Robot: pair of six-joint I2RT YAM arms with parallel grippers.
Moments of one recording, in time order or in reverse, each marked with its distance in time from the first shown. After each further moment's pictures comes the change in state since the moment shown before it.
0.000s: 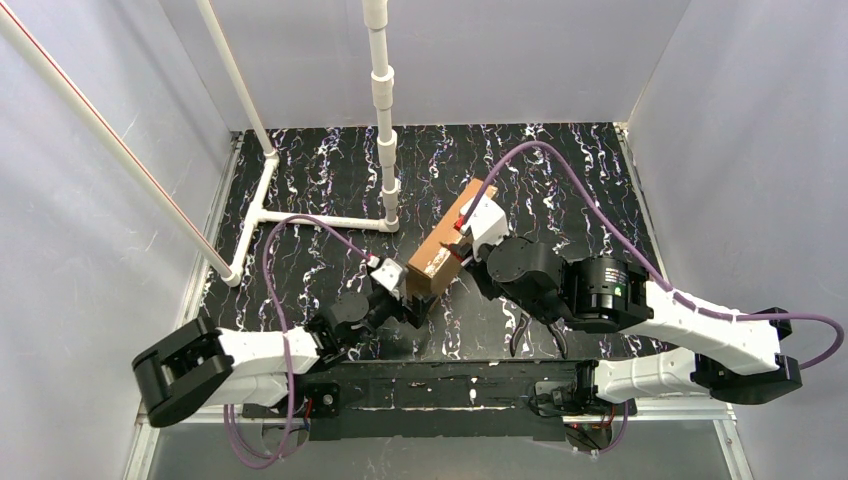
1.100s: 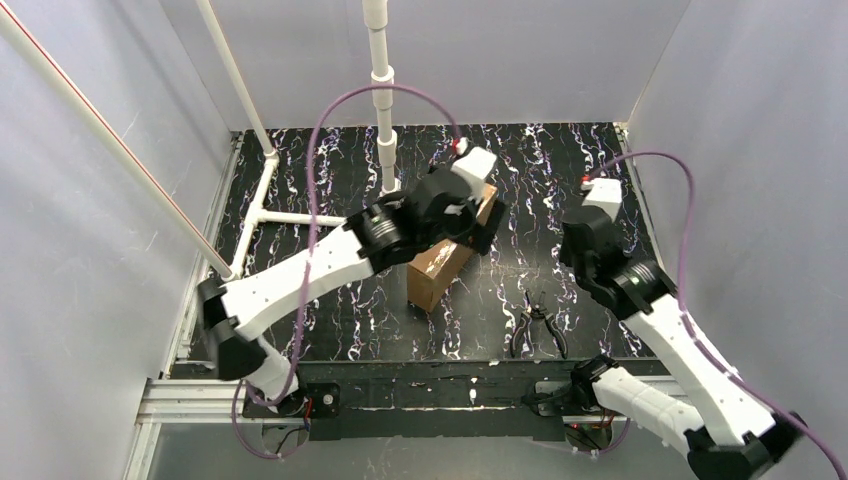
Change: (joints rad) left arm -0.037 0.270 1.305 -1.428 -0.010 -0.161; right arm -0.826 -0.200 -0.452 0.105 0.029 0.178
